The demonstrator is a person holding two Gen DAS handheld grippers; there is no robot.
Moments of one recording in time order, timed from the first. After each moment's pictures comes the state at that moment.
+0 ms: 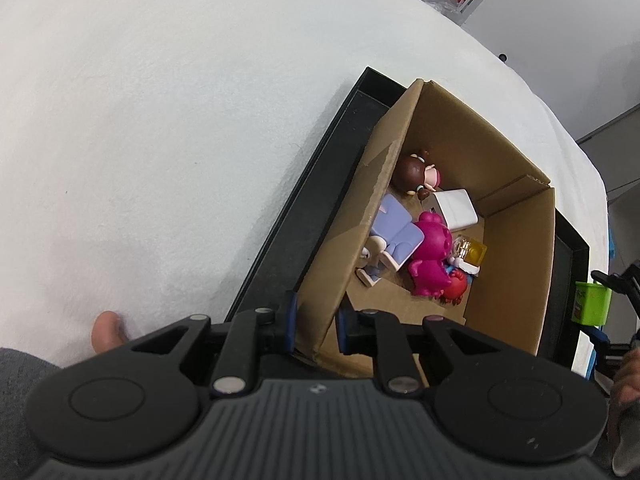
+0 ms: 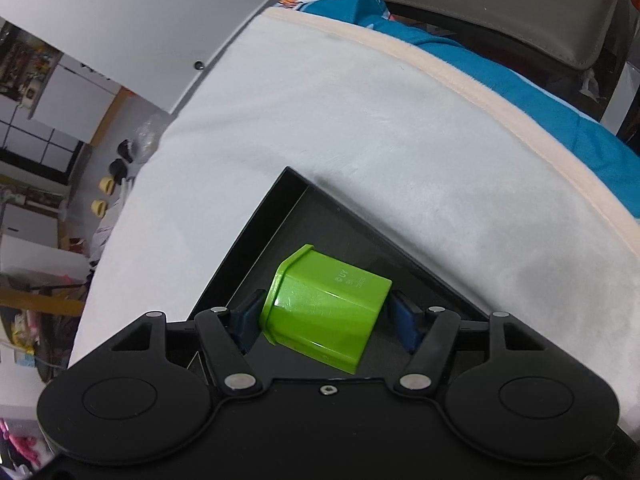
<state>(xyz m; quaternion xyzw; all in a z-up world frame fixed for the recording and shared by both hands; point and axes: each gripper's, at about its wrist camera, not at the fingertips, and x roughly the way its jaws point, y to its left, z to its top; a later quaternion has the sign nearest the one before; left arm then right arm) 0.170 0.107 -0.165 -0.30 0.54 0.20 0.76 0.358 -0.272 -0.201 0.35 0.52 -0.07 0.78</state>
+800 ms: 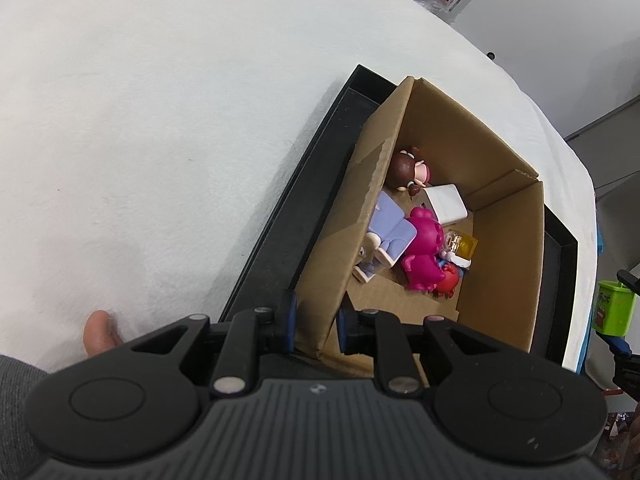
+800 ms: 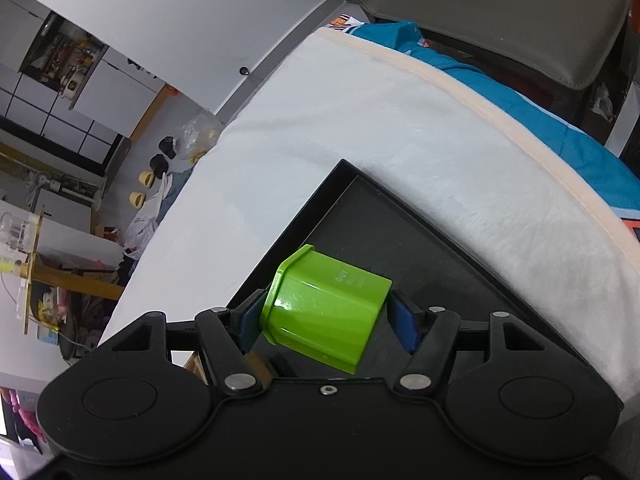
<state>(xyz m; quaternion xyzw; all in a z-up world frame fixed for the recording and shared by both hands) 0.165 0.113 -0.163 -0.31 0.54 0.18 0.76 0.318 -0.256 -0.151 0.34 0.49 -0.02 0.80</state>
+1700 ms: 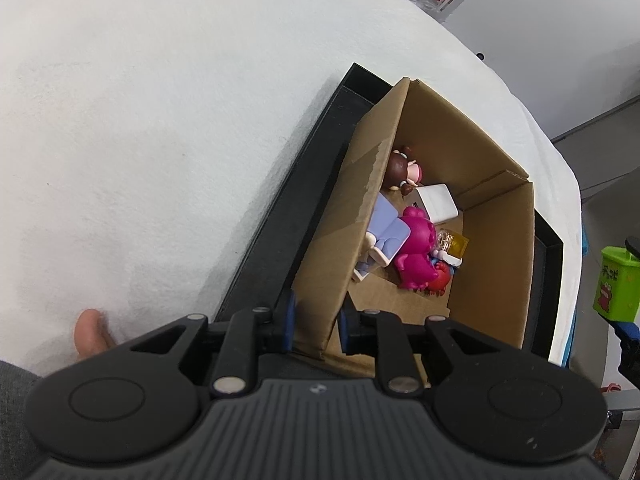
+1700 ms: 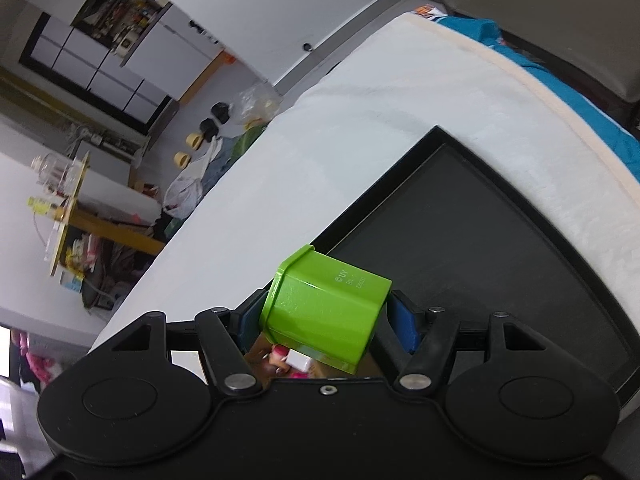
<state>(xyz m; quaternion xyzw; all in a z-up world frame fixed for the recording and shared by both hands) 0.161 0.123 -0.166 -0.33 0.54 0.16 0.76 0.296 -0.190 -0.115 0.31 0.49 0.06 0.81</state>
